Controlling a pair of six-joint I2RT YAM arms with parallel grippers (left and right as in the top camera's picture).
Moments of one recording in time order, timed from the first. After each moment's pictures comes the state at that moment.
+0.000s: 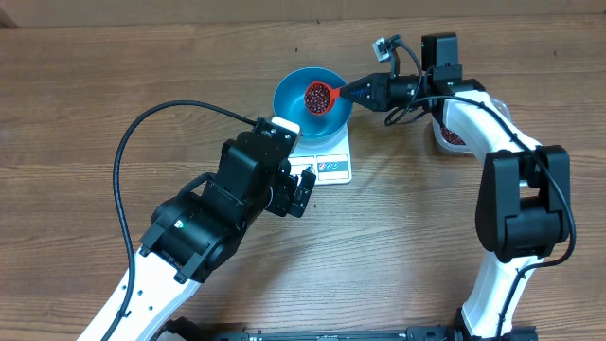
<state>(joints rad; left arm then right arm) -0.63 1.16 1.19 -0.81 -0.16 -0.16 0.11 2.09 1.49 -0.23 -1.09 0.09</state>
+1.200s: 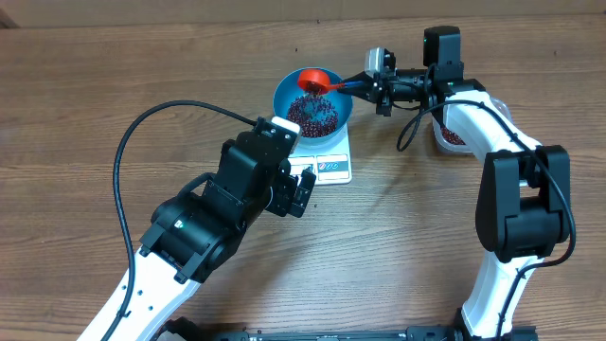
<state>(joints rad) -0.63 1.16 1.19 -0.81 -0.16 -0.16 0.11 2.09 1.49 -0.09 -1.23 -0.91</state>
